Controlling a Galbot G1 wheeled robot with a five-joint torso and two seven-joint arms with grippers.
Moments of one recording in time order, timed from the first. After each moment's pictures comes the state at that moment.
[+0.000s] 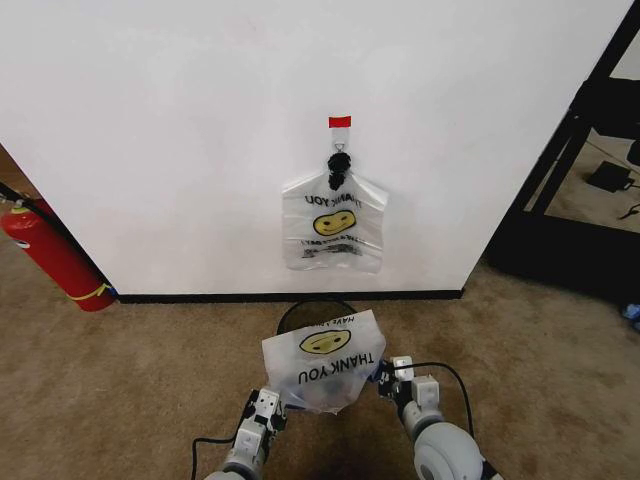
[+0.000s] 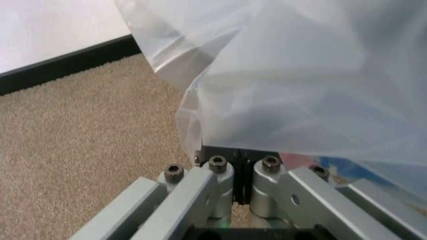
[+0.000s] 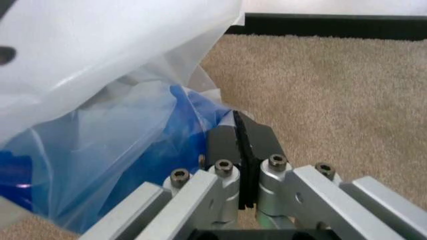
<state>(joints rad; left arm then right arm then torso) 1.39 -0.95 0.14 -1.93 -0.35 0.21 -0.52 -1.37 1.12 0.09 1.91 0.51 -0.39 0.42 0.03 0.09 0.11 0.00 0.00</state>
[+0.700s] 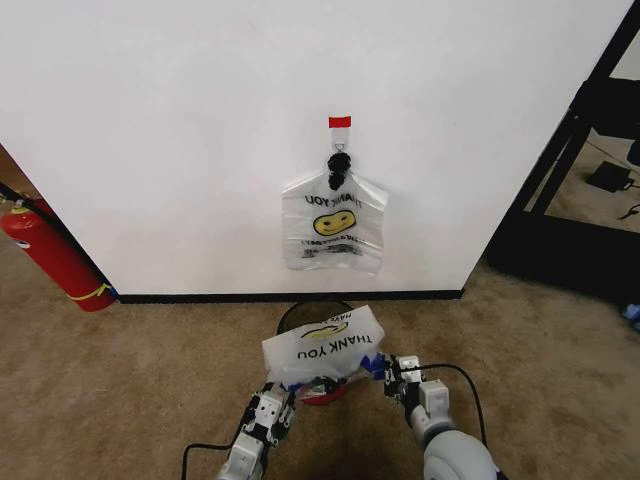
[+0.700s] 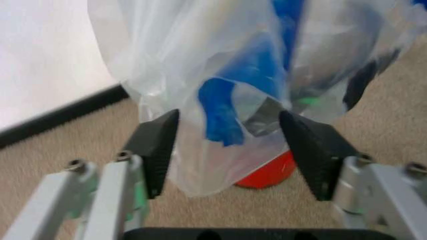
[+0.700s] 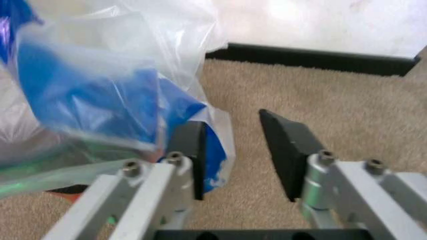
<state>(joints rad) 1.50 -0.85 0.12 -2.14 -0.26 0.22 -0.51 -1.46 1.07 0.13 2.05 0.45 -0.39 0.42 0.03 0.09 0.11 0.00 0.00</state>
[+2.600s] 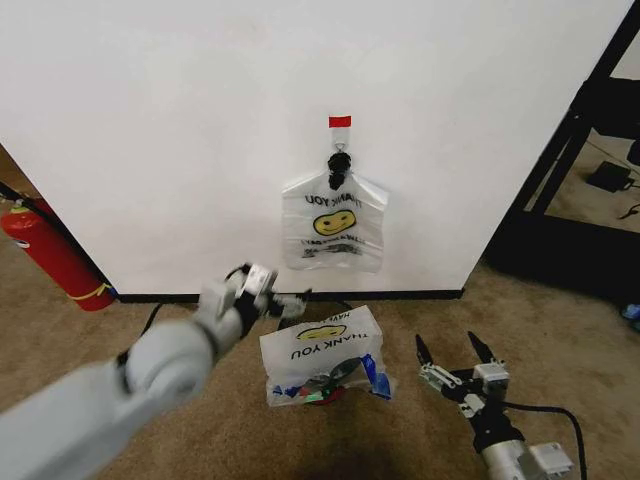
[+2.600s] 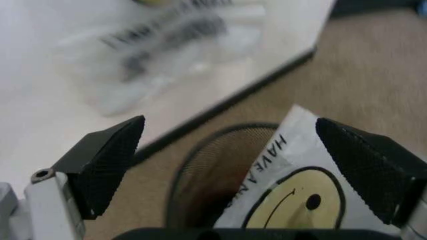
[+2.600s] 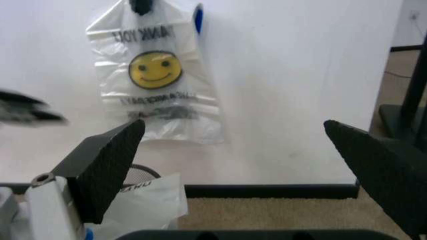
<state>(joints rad) 0.48 -0.72 0.43 -1.99 -1.08 0.54 -0.35 -1.89 1.19 0.51 2.25 0.32 0.23 0.11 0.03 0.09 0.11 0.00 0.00</state>
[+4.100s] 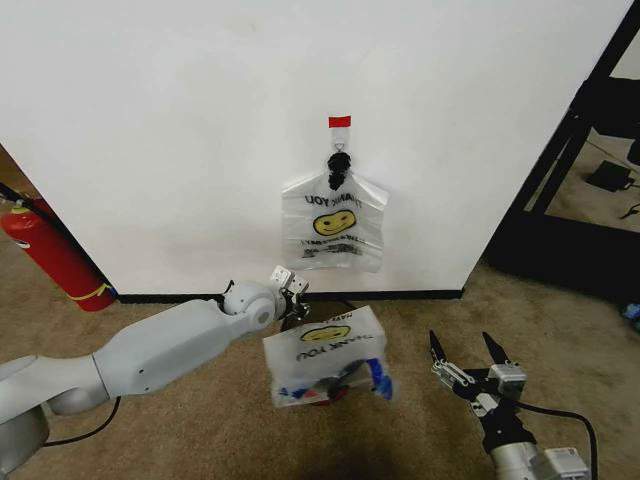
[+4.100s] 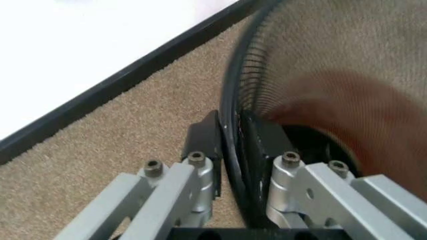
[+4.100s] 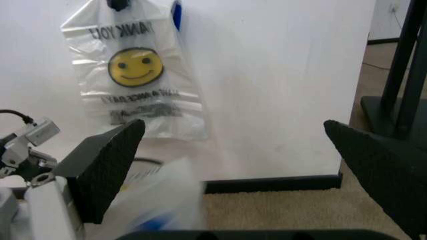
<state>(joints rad) 0.23 -0.92 0.73 -1.51 -1.22 0.63 -0.30 -1.88 1.18 0.53 2.26 0.35 0.19 0.16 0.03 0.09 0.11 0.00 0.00</state>
